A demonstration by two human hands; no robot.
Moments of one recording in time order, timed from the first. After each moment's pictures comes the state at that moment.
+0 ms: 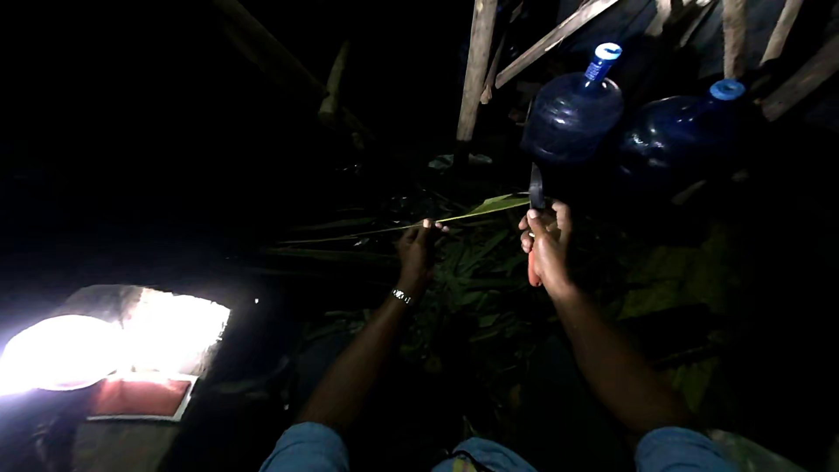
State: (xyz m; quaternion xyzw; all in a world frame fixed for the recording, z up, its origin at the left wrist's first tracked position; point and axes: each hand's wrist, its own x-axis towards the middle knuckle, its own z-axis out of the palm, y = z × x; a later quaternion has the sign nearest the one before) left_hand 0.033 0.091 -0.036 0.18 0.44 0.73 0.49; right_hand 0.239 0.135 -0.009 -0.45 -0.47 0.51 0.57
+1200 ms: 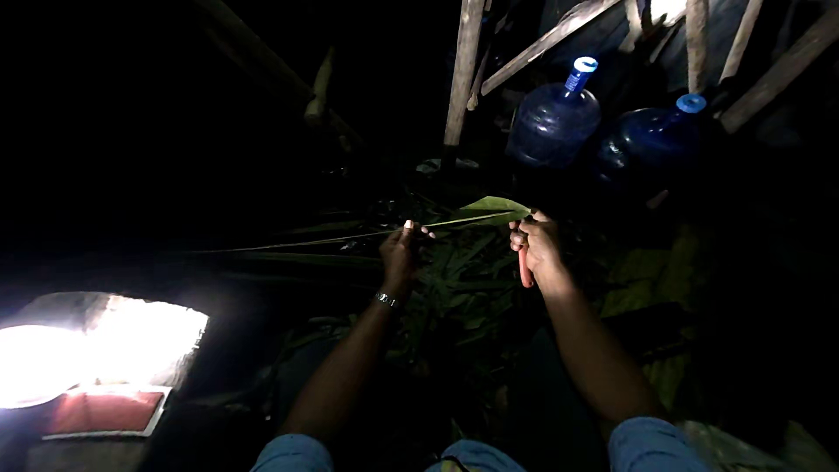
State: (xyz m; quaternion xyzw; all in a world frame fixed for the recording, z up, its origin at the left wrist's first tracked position) left_hand 0.027 0.086 -0.026 0.16 0.48 0.70 0.50; right_hand 0.248 0.156 0.000 -0.51 -0.34 0.58 0.53
